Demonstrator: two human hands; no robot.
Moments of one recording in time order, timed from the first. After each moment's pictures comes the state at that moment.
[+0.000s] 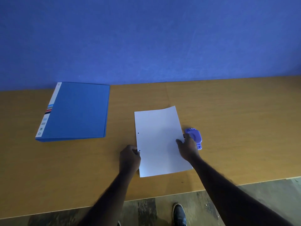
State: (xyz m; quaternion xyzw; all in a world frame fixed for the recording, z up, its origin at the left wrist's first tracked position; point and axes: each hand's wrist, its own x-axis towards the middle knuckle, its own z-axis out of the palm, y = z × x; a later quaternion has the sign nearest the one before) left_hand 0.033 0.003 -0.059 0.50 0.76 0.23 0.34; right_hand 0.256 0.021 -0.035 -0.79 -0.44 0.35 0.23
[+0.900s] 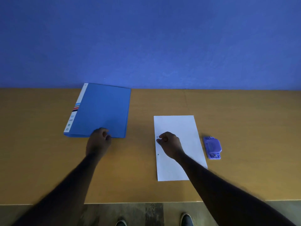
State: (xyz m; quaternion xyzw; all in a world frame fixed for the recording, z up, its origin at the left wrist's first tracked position) left_hand -0.153 0.051 -0.023 0.56 0.77 0.25 0.19; right_hand 0.136 0.052 -0.011 -0.68 -0.57 0.40 0.20
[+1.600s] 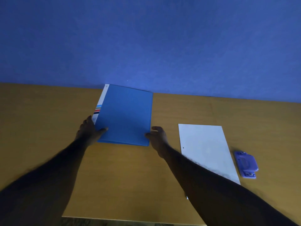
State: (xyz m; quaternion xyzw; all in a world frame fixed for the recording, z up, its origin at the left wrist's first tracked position) left_hand -0.306 0.117 -0.034 0.51 0.82 0.13 0.22; right_hand -0.026 0.114 -0.019 -0.65 -0.37 0.60 0.29
